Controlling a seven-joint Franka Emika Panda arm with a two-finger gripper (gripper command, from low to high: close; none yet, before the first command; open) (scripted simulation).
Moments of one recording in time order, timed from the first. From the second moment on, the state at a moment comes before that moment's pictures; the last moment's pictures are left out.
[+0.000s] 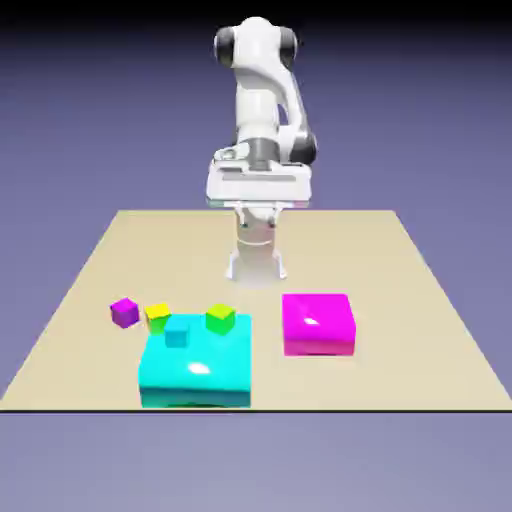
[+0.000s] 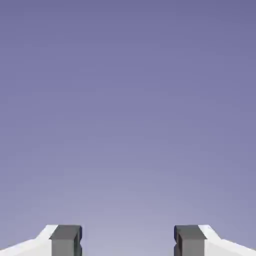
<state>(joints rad) 0.02 -0.60 -0.04 -2.80 -0.02 3.01 0.71</state>
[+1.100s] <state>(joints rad) 0.23 -1.35 -1.24 -2.42 -0.63 2.20 -0.26</state>
